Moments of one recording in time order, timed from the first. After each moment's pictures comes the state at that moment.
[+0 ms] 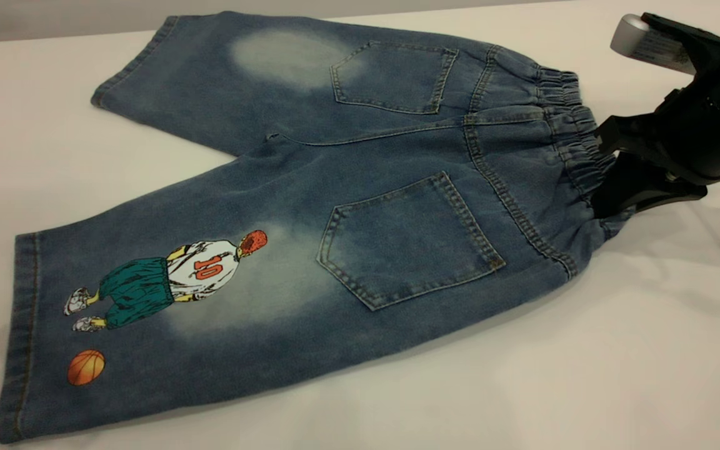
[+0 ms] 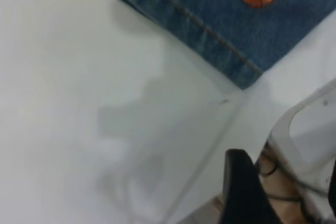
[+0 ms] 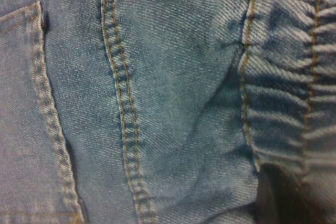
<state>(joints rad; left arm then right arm) -0.06 1.26 -0.42 -0.13 0.69 0.64 -0.01 2.09 -0.85 1.26 0.43 -1.17</state>
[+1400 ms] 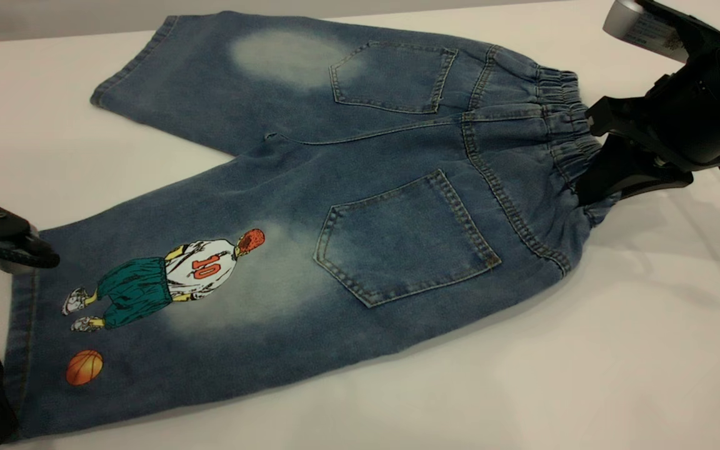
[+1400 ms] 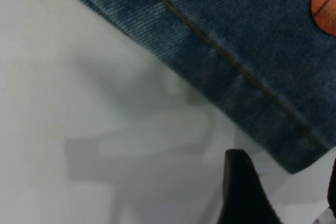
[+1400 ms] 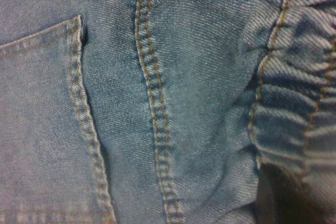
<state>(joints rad) -0.16 1.76 -0.37 -0.13 0.25 0.52 -0.01 2.08 -0.88 1.27 0.50 -1.17</state>
